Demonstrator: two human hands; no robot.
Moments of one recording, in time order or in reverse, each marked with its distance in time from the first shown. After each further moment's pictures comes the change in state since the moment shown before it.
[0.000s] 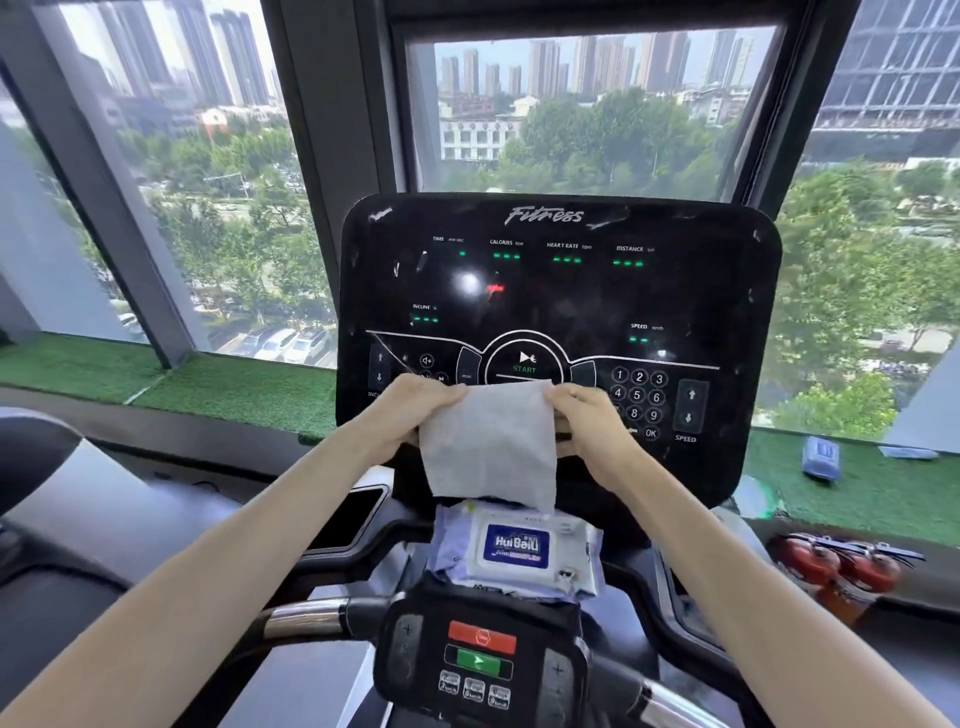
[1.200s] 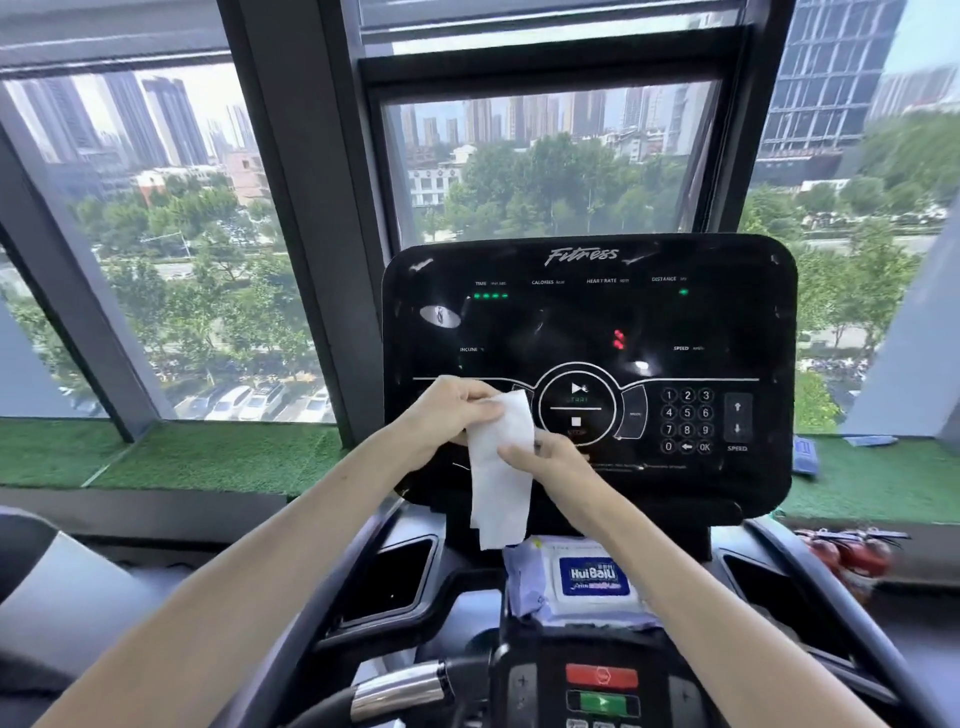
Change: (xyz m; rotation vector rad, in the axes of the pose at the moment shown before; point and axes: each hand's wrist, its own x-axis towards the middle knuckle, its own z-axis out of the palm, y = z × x) left_hand 0.002 0.024 -0.070 0.105 -0.247 0.283; right_hand -0.006 0.004 0.112 0.049 -0.163 -0.108
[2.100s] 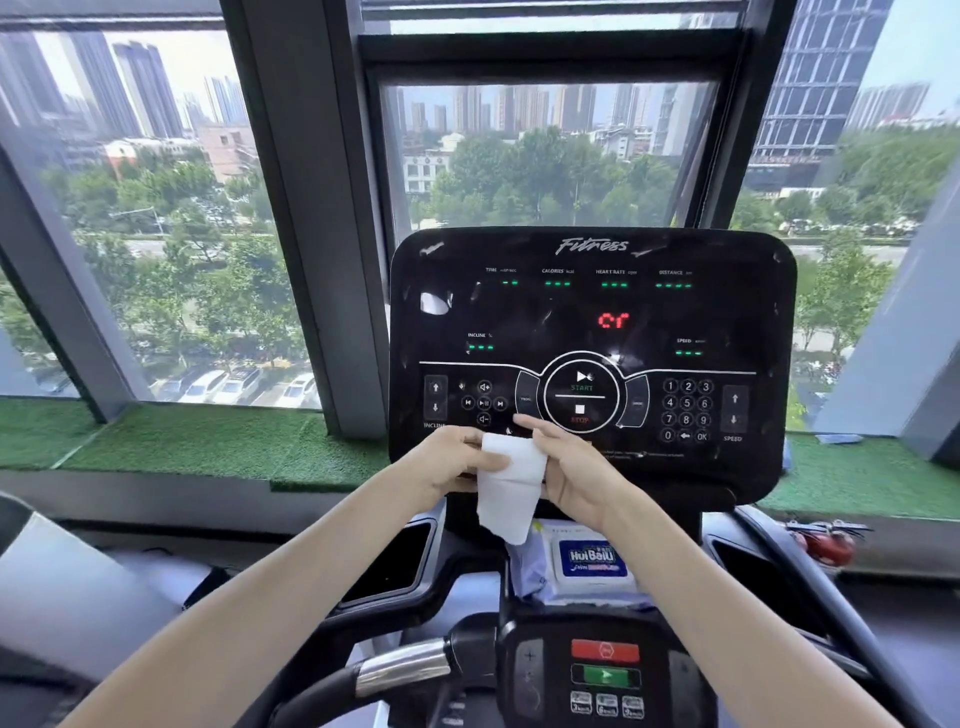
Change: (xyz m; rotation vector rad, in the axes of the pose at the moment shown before) left_hand -0.024 -0.055 0.017 -0.279 -0.060 -0.257; right_hand -0.006 0.002 0.009 0.315 0.131 0.230
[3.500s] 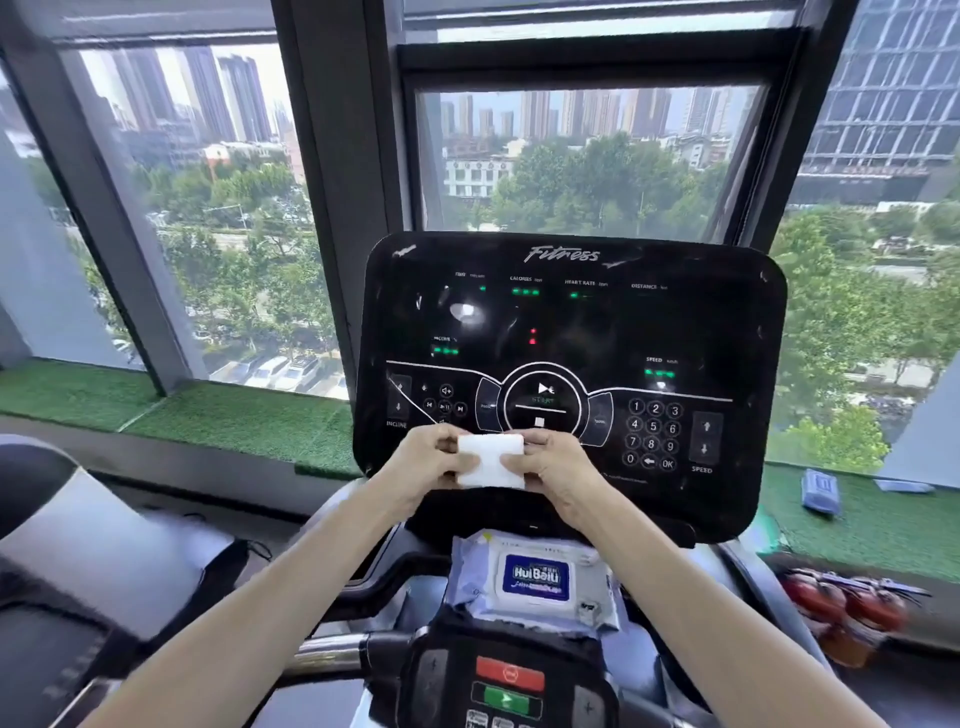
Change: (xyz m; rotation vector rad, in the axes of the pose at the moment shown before) left_hand 0.015 0.000 0.057 -0.063 0.286 0.099; right_hand 0.011 -0.021 -0.064 -0.244 0.024 -0.048
